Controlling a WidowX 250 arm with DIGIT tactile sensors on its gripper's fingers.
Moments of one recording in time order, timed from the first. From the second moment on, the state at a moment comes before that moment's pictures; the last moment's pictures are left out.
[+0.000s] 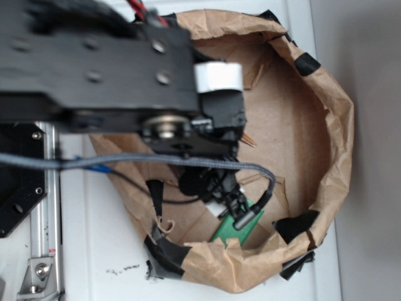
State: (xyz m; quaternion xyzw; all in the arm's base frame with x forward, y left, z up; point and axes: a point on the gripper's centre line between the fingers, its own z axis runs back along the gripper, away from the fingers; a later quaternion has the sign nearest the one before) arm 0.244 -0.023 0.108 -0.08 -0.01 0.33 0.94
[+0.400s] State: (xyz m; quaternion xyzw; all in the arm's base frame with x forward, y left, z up) arm 0.259 -0.041 0.073 -0.11 0.04 0.38 0.92
